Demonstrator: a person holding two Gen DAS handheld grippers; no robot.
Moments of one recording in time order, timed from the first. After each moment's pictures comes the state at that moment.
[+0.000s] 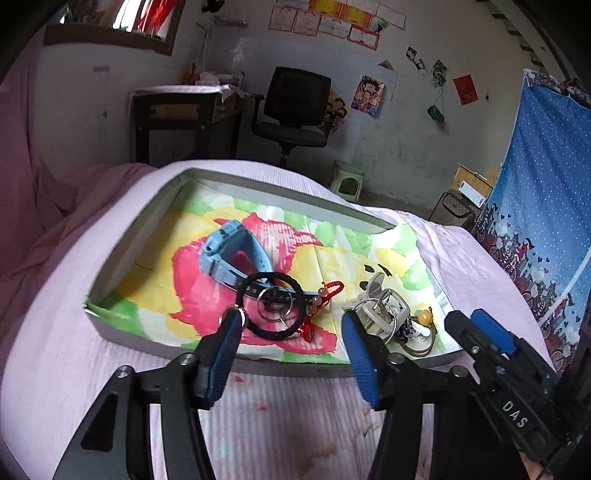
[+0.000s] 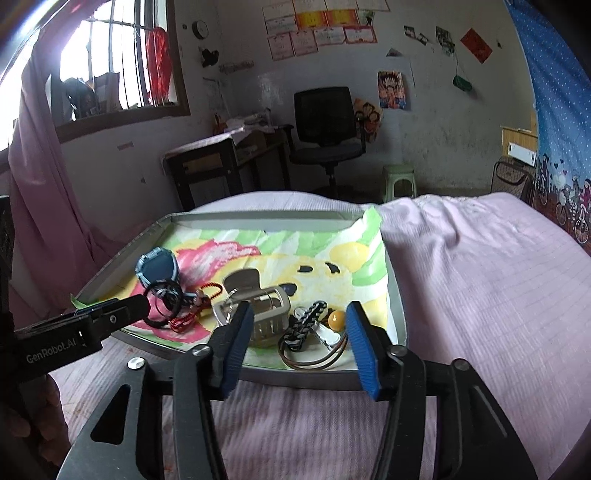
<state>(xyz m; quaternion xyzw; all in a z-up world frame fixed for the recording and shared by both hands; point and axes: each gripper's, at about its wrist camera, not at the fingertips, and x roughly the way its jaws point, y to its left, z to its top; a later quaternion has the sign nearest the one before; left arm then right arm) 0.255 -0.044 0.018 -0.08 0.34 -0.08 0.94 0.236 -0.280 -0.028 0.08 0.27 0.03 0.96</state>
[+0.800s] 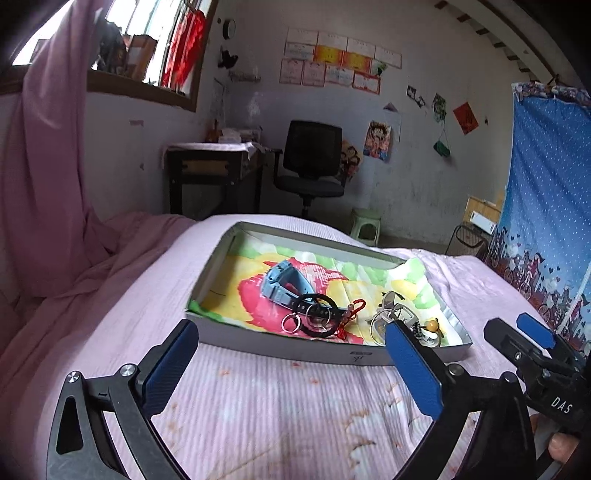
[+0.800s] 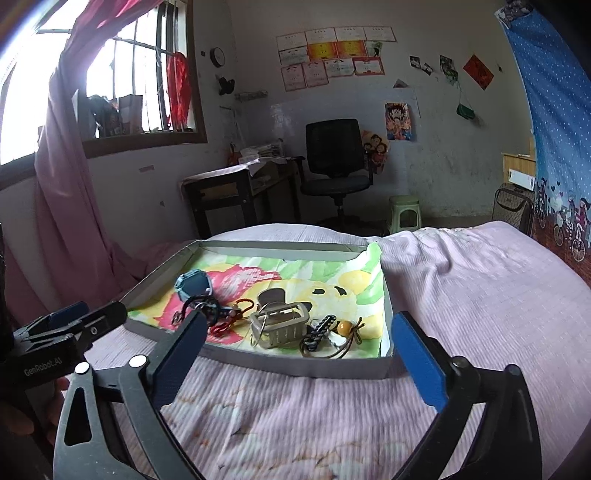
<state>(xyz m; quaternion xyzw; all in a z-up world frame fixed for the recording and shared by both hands) 0.175 -0.009 0.046 -0.06 0.23 -0.03 0.97 0.171 -0.277 0.005 0.07 0.21 0.05 0.97</state>
